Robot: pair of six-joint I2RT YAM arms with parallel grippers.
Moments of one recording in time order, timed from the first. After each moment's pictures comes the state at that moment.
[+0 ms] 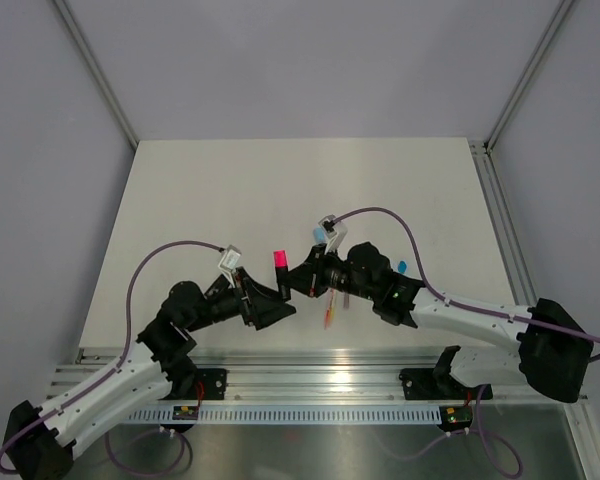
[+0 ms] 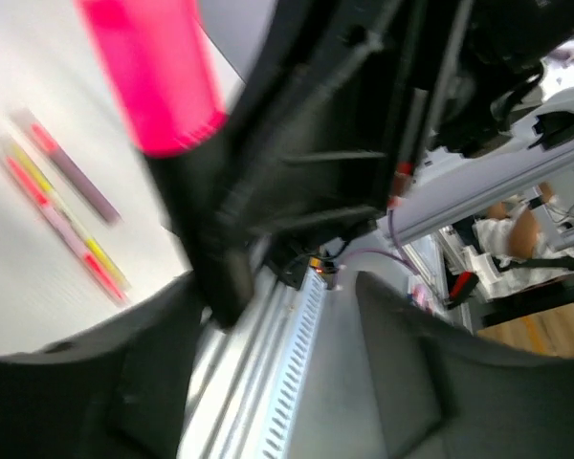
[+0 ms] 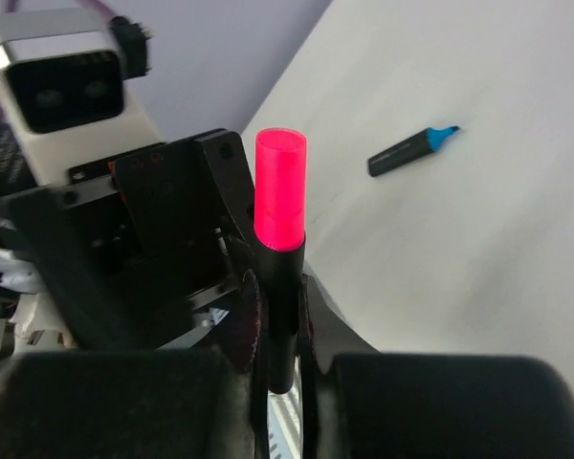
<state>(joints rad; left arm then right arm) -0.73 0.55 0.24 0.32 0.48 -0.84 1.00 1.21 0.68 0.38 -0.15 0.76</state>
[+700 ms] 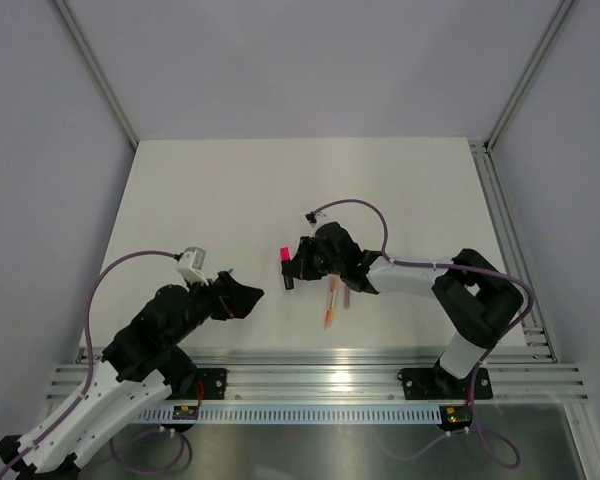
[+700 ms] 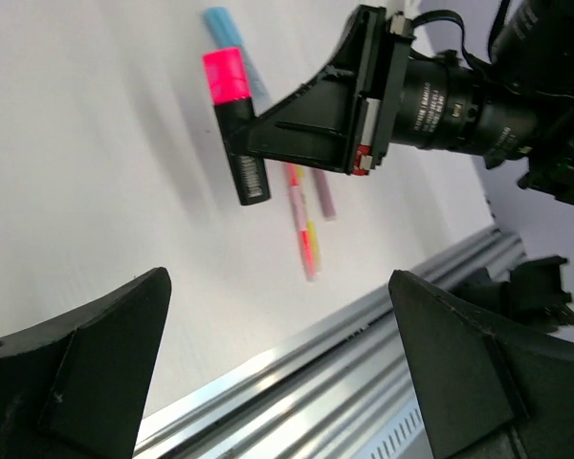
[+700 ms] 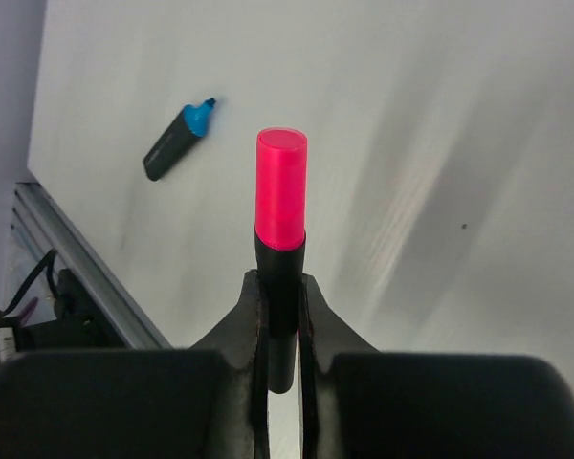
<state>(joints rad) -0.74 0.28 0.44 -0.47 -0.06 -0.73 0.83 1.67 0.85 0.27 -0.17 0.73</state>
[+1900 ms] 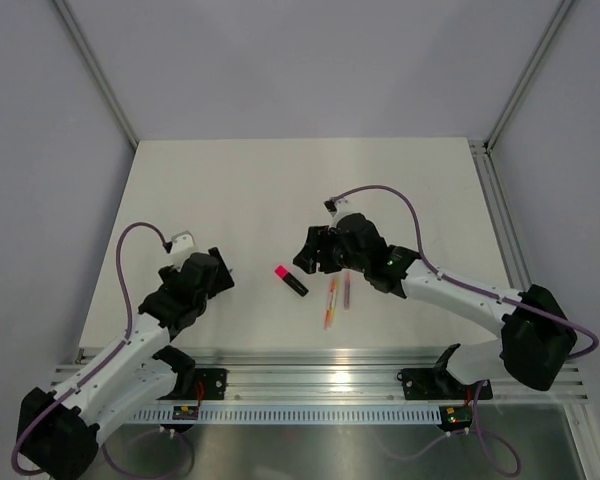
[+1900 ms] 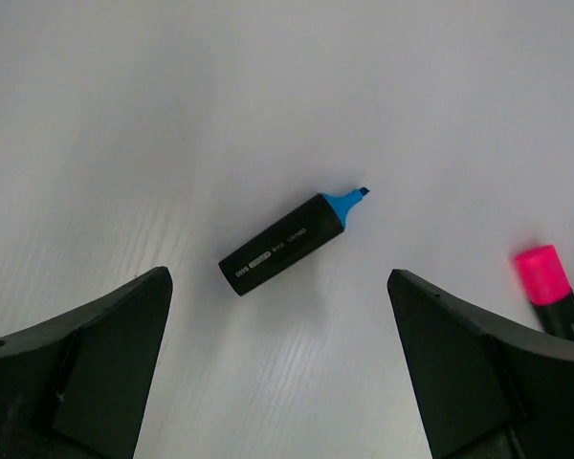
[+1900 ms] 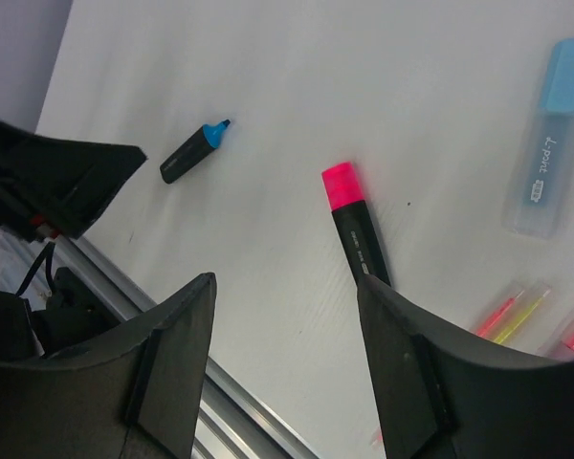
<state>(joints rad) -0.52 0.77 0.48 -0.51 -0.55 -0.71 0.83 1.38 0.91 -0.06 -0.05 0.61</state>
